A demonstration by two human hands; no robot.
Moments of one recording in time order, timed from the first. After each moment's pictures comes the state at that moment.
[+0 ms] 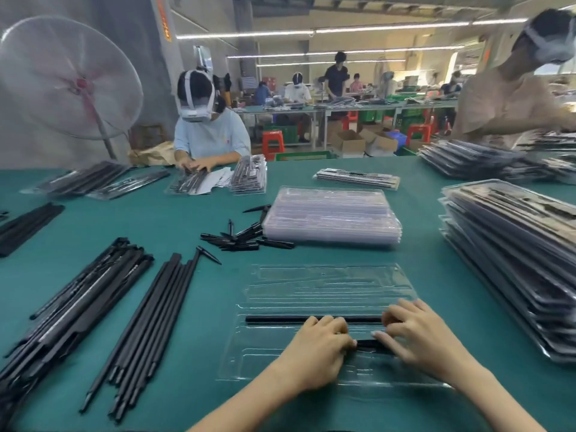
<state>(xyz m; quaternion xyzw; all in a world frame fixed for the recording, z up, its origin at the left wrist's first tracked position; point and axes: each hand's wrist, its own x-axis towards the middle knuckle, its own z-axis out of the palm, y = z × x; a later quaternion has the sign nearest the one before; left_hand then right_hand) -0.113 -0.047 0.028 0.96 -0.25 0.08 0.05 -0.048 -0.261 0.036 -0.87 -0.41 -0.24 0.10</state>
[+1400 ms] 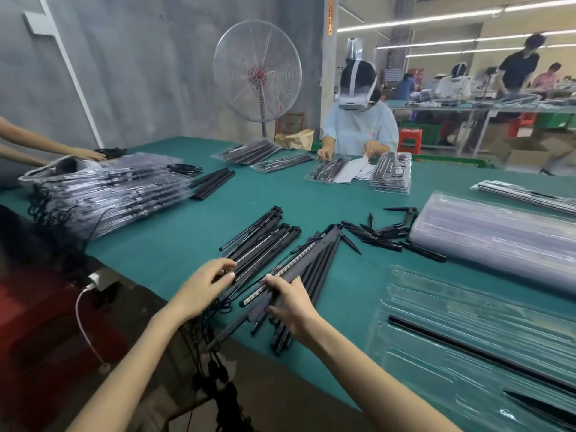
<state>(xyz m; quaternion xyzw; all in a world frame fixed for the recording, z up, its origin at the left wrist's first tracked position) -0.309 0.309 0.056 0.92 0.26 0.18 0.24 -0.187 0.147 0.051 -0.50 -0.17 0.45 0.72</state>
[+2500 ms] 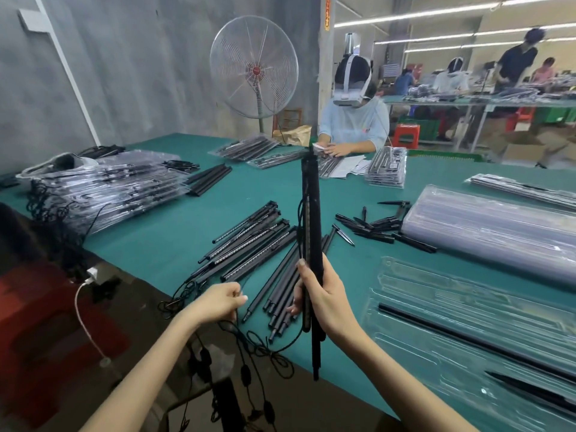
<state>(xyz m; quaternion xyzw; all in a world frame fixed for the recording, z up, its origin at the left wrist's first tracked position) -0.298 0.257 0.044 0.88 0.33 0.02 0.34 -0.182 0.056 0.079 -0.57 -0.39 0.21 0.69</state>
